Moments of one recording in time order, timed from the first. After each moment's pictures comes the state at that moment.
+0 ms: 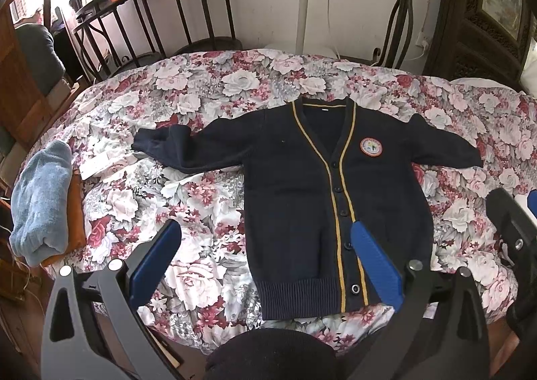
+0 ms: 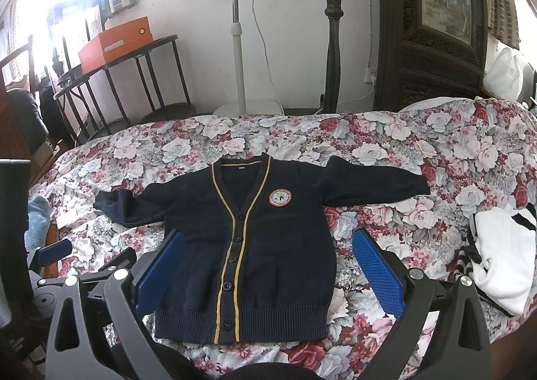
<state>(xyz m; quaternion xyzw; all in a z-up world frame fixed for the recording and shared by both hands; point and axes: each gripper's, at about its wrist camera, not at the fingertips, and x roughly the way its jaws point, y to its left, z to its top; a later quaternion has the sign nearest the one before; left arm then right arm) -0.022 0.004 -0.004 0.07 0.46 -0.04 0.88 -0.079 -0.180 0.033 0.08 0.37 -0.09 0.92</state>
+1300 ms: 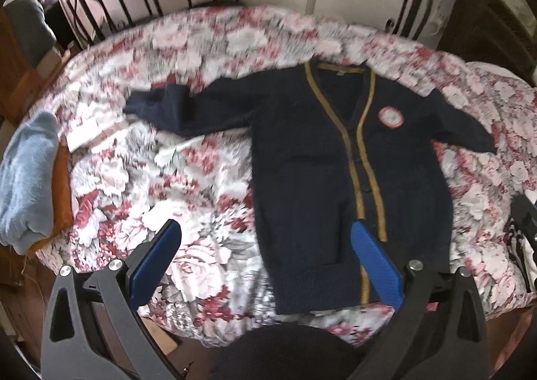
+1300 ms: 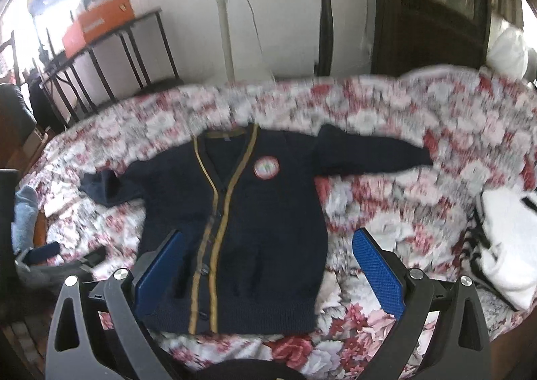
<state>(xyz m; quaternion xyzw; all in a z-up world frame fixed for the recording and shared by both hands) 0.002 0.027 -0.052 0.05 0.55 -0.03 0.83 -0.061 -0.217 -0.024 0.10 0.44 -0.09 0.89</state>
